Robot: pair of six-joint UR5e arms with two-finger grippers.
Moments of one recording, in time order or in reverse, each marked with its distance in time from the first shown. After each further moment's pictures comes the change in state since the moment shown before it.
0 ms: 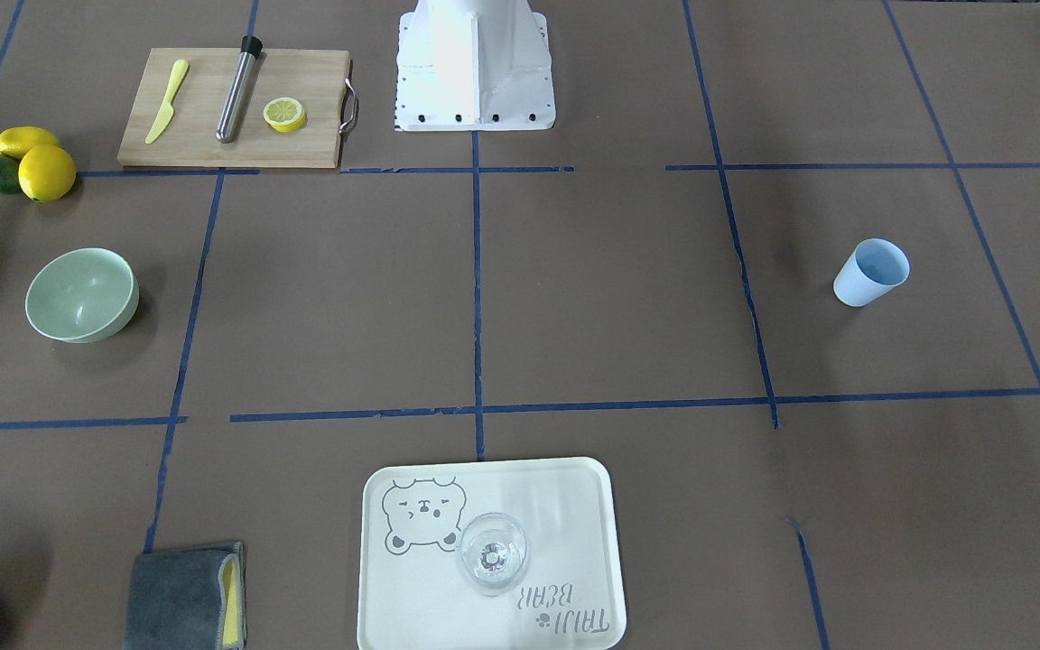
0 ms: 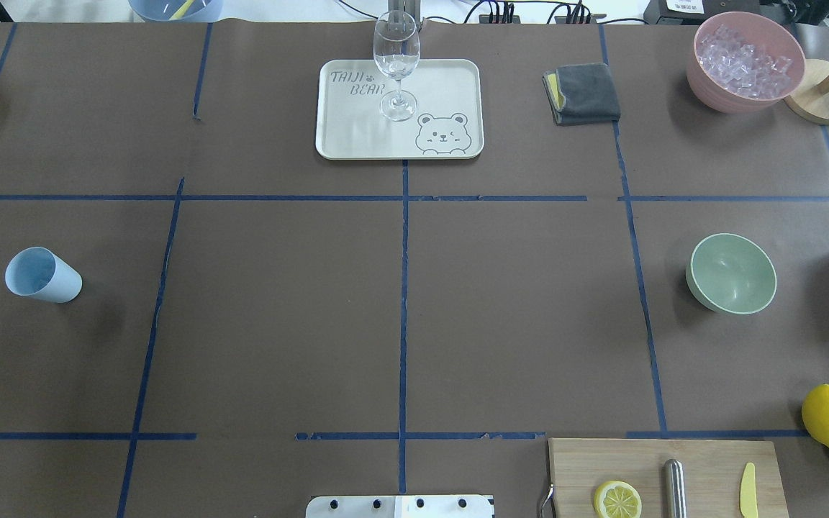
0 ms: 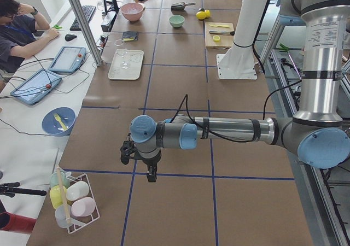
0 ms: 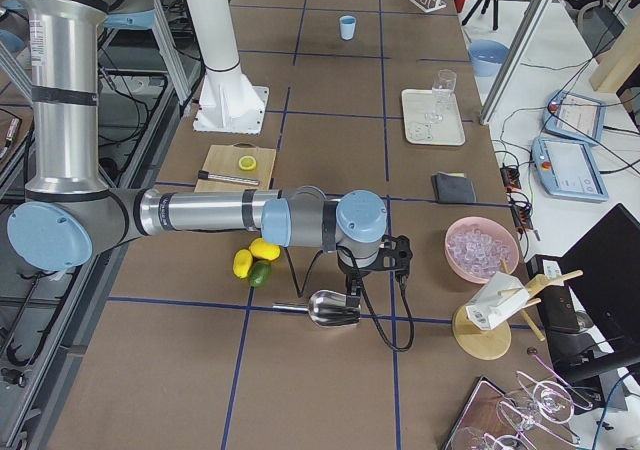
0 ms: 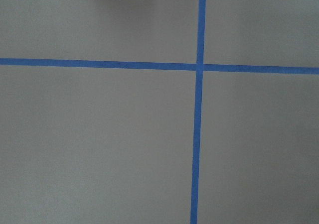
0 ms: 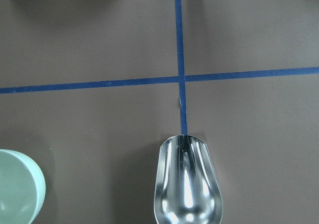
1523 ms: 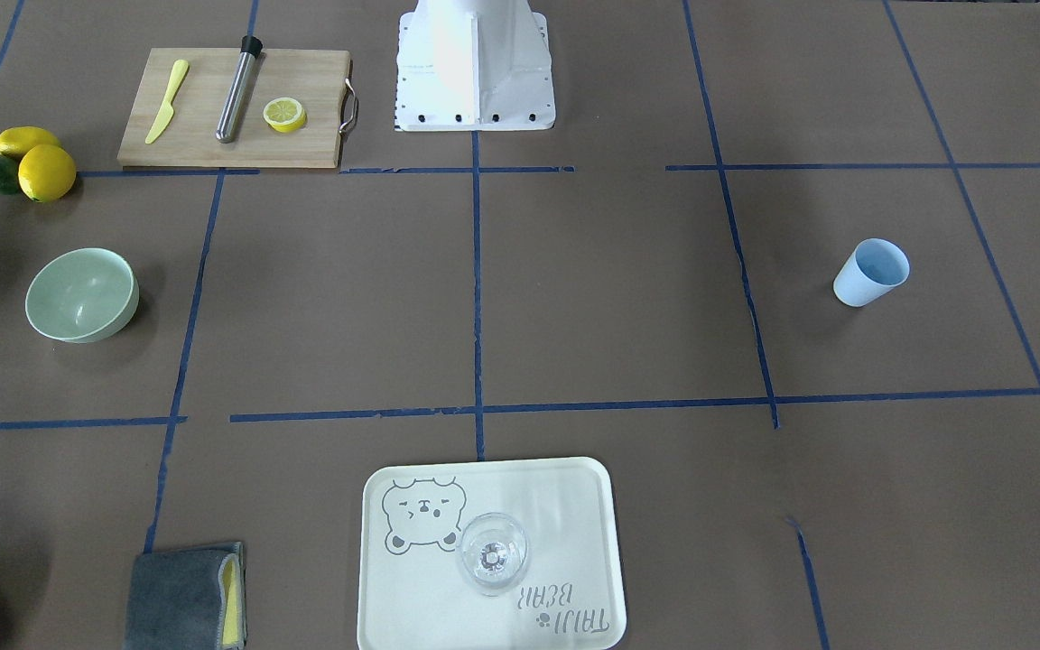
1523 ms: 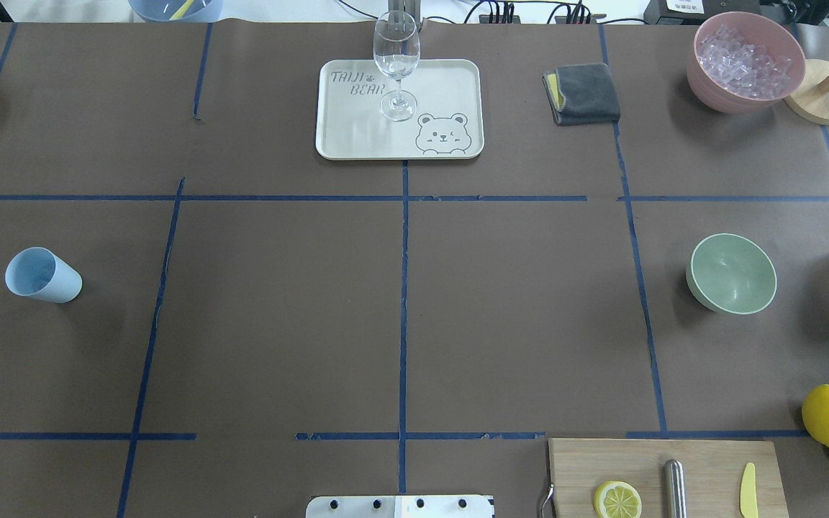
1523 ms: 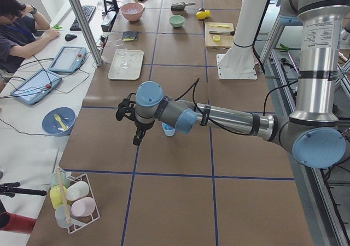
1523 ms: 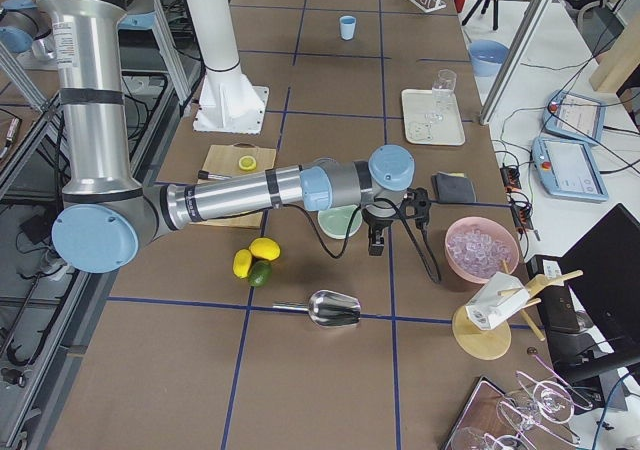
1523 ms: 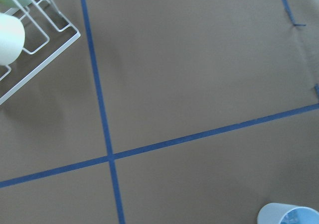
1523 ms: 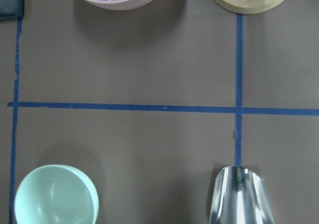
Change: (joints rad) left arm 0.136 0.036 -0.189 -0.484 -0.020 -0.312; right arm -0.199 0.100 0.042 0.082 0.059 0.259
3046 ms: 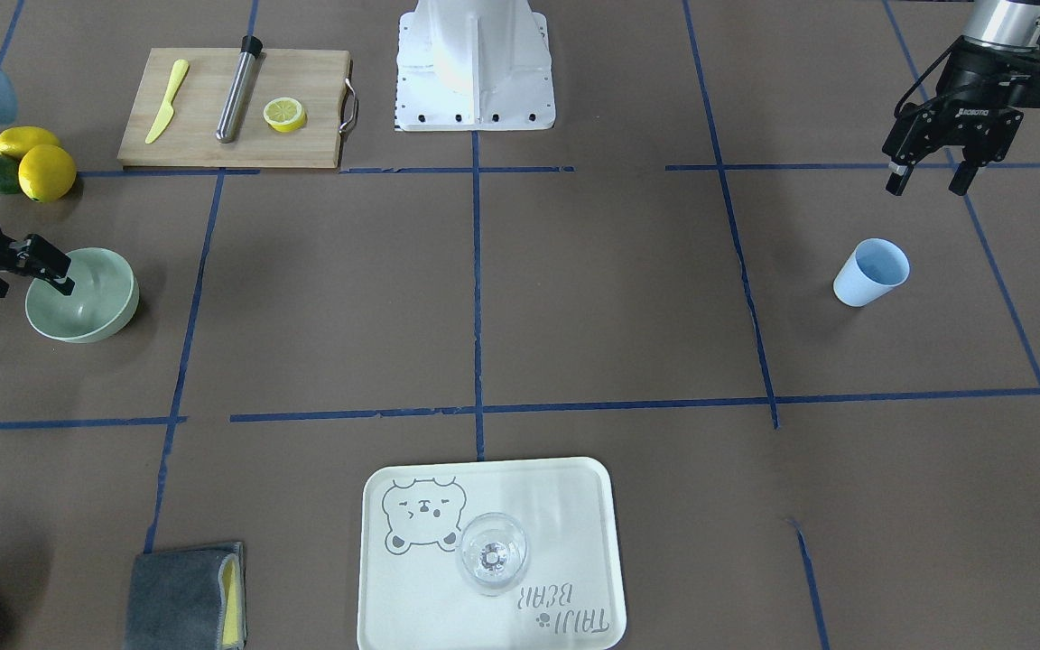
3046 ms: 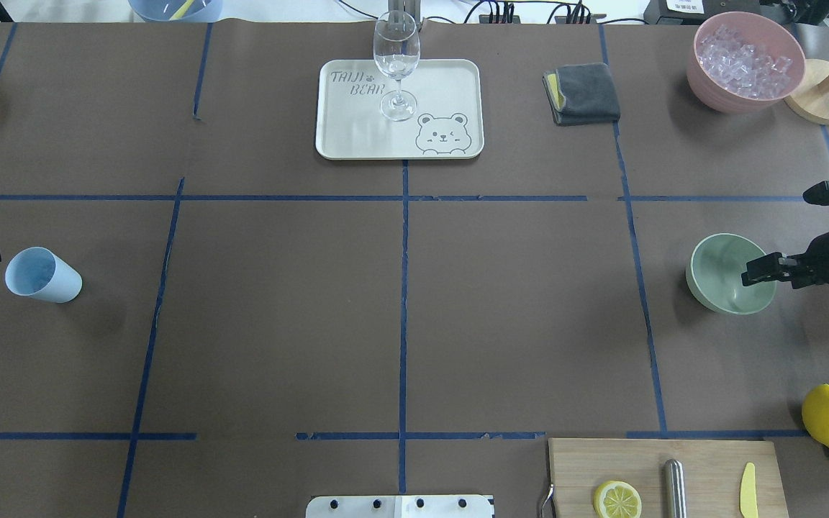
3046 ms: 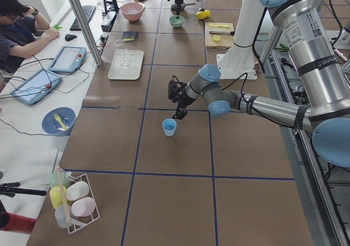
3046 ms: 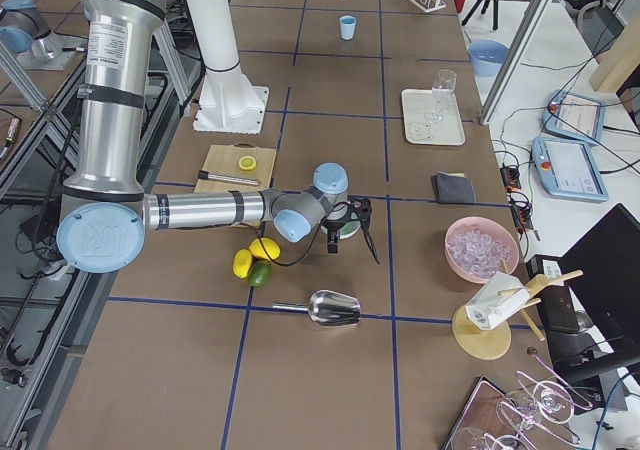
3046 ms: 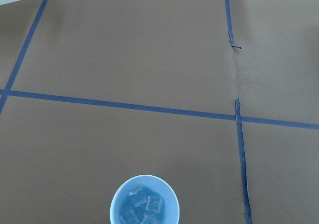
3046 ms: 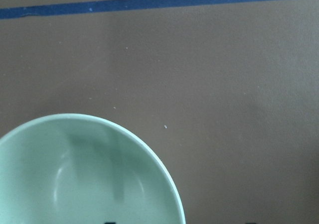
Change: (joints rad) left arm 0.596 0.357 -0.341 -0.341 0.650 -0.794; right arm -0.471 -0.186 -0.078 0.666 -0.325 0.600
